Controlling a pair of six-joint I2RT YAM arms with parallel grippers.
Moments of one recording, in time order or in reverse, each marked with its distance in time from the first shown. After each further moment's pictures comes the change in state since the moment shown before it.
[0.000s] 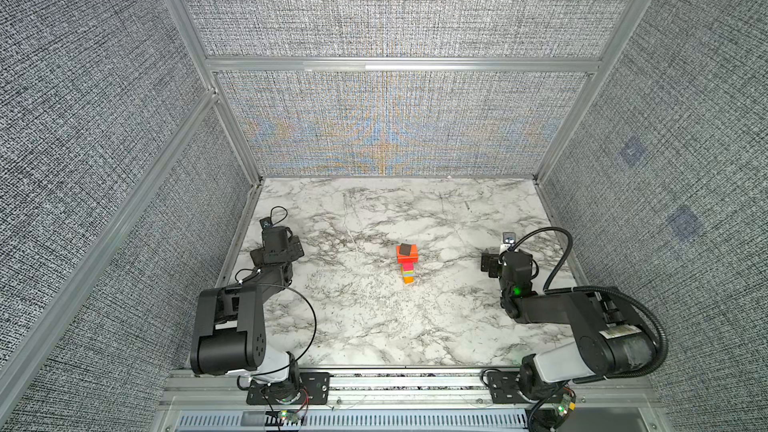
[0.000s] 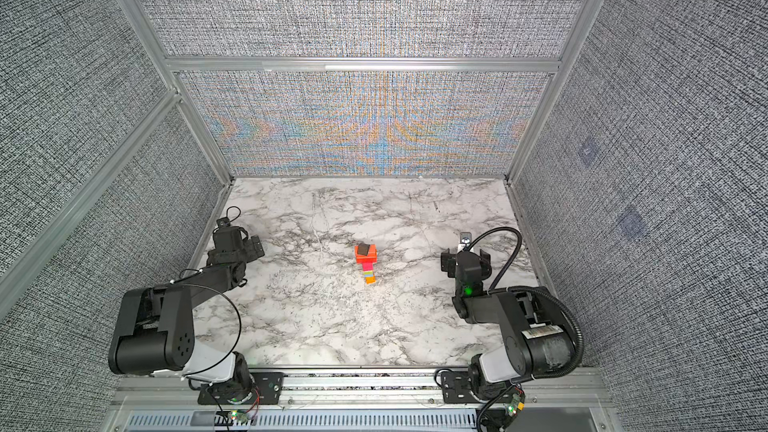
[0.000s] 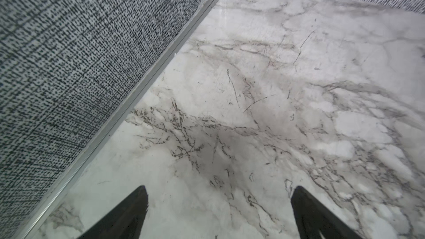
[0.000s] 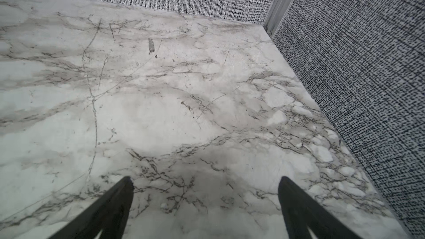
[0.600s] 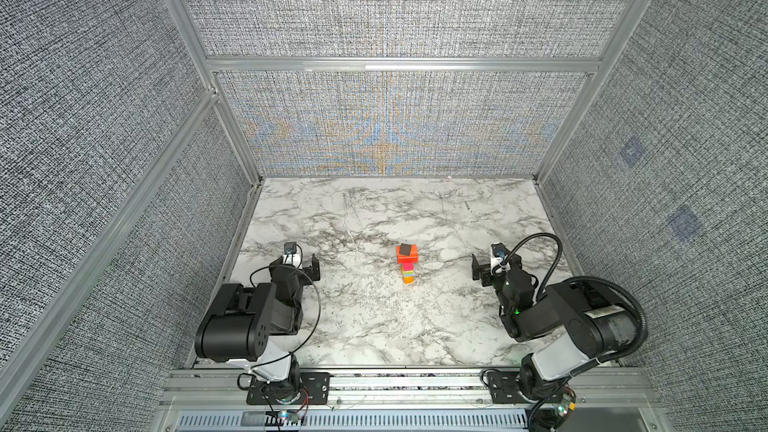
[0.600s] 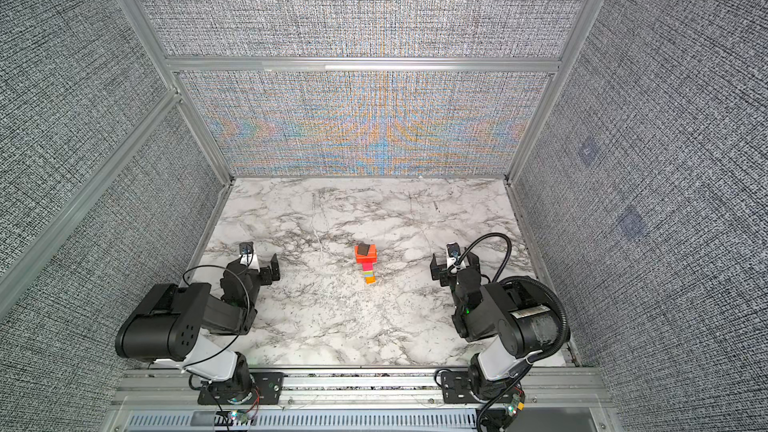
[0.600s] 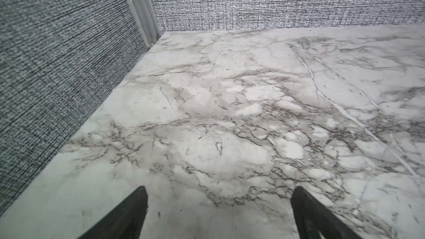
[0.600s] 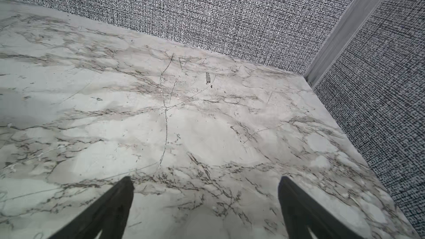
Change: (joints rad) left arm -0.103 0.097 -0.435 0.834 0.182 0.227; right arm 0.053 0.117 -0.137 0.408 -0.192 -0.133
